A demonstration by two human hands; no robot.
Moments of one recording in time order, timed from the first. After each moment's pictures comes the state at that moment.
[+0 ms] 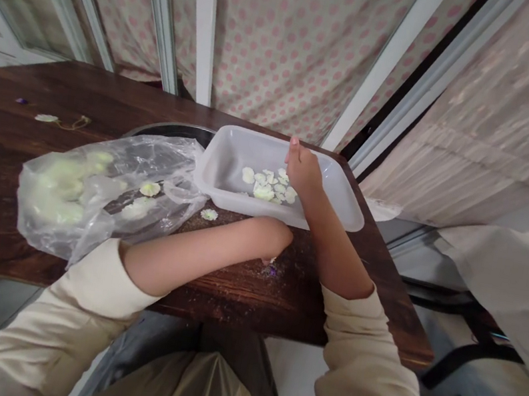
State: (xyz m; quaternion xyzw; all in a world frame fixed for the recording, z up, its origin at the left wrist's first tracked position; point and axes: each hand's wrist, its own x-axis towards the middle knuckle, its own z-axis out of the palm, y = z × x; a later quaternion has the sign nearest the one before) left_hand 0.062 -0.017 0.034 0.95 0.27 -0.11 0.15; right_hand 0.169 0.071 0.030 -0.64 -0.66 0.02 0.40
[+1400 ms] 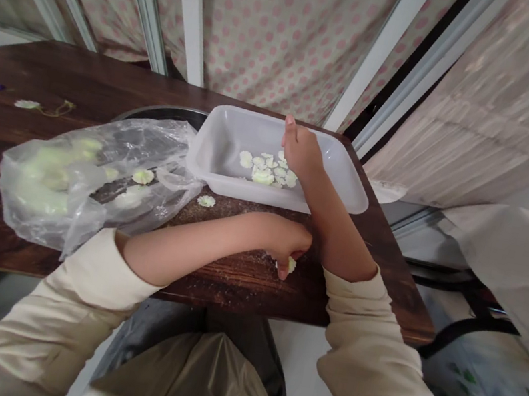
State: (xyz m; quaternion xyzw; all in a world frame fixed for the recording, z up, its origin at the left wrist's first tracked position) left_hand 0.076 -0.006 0.012 0.96 0.10 -0.16 0.20; right_hand 0.166 0.070 0.034 -0.65 -0.68 0.03 0.35
